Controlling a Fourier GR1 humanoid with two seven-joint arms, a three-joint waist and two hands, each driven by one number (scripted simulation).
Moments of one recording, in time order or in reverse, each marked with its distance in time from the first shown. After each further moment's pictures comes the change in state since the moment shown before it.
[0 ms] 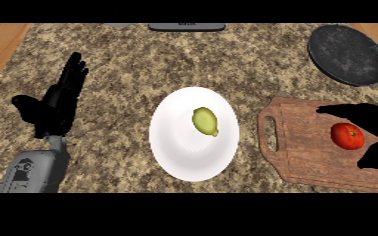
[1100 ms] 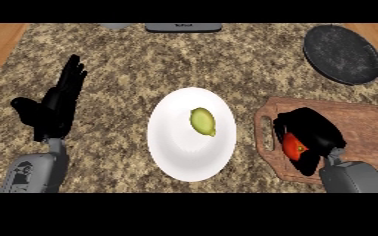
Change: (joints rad) left arm 0.017 -0.018 0.021 -0.011 -0.022 -0.011 0.008; right arm 0.105 0.354 0.100 -0.400 0.139 -0.037 0.347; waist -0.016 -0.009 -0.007
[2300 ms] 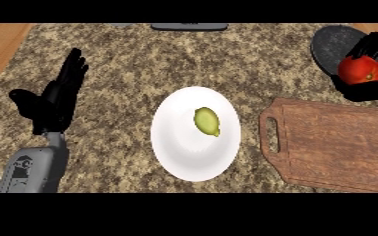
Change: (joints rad) left arm -0.041 0.002 0.007 -0.003 -0.002 -0.018 0.031; right arm -0.332 -0.008 -0.573 0.062 -0.411 -0.164 0.061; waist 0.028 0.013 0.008
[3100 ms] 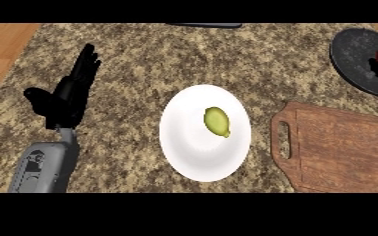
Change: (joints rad) left arm -0.037 -0.032 -0.035 0.014 -0.012 -0.011 -0.028; right arm -0.254 -0.292 -0.110 0.853 0.174 -0.472 -0.361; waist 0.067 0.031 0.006
